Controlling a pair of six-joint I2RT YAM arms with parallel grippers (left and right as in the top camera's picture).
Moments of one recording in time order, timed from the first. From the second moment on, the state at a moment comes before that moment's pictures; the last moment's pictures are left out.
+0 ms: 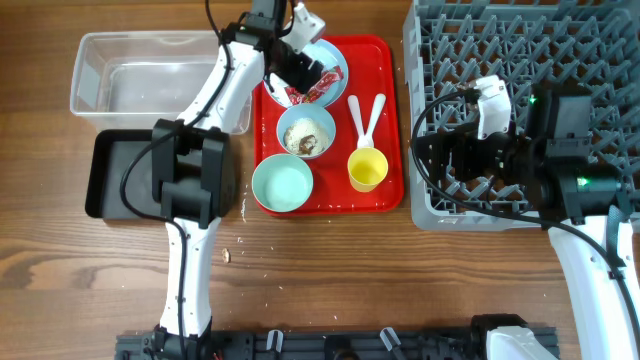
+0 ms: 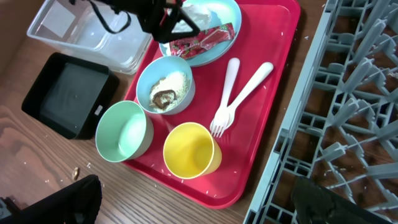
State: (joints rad) left arm -0.27 2.44 2.10 -0.72 0.24 0.40; right arm 0.03 1.18 1.15 -0.84 -0.52 -0.06
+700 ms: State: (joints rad) left arm -0.29 2.50 2.12 -0.79 0.23 0.41; right arm 0.03 1.18 1.15 -0.84 -0.52 -0.06
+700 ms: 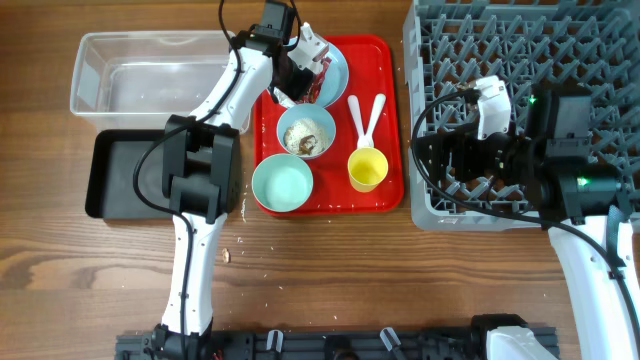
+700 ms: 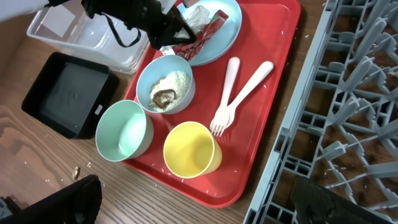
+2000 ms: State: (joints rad) left arm 0.10 2.27 2.07 -1.01 0.05 -0.16; right arm 0.03 1.18 1.15 -0.83 -0.52 -0.06
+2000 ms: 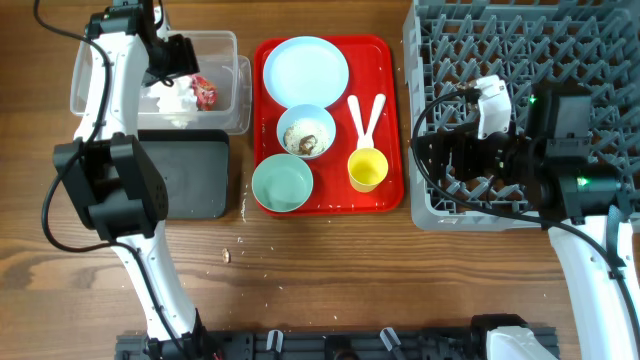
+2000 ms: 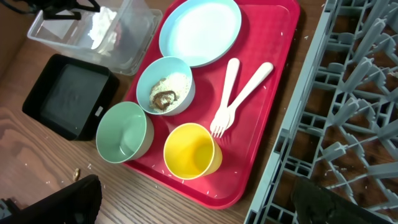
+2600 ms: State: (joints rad) left arm -0.14 2.00 2.08 -1.41 0.33 -0.16; right arm 0.03 1.18 1.15 -0.83 -0.52 -0.05
